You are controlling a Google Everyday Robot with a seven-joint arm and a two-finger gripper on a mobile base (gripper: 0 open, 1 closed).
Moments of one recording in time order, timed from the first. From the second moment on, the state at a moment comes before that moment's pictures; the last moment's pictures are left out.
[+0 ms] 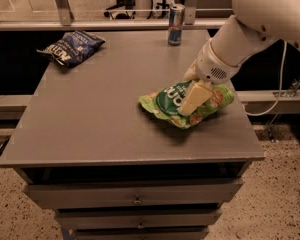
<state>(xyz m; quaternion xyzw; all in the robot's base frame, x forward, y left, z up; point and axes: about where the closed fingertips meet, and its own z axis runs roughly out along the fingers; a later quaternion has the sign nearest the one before) 0.558 -0.117 0.866 -0.61 0.76 0.08 0.22</state>
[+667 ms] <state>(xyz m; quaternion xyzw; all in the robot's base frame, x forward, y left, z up) 0.574 -0.109 0.897 -0.63 0.74 0.07 0.24</state>
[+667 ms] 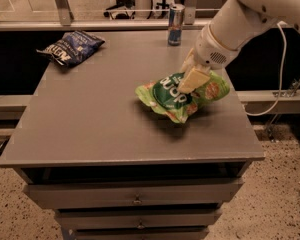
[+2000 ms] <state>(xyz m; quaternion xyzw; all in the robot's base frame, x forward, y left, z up) 0.634 -0.056 0.922 -0.63 0.71 0.07 0.31</state>
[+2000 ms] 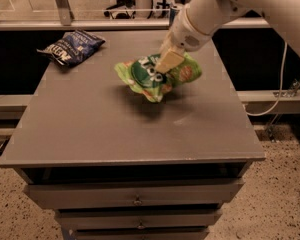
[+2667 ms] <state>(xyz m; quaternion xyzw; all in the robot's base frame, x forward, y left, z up) 0.735 0.009 0.952 -0.61 0.70 0.06 0.37</state>
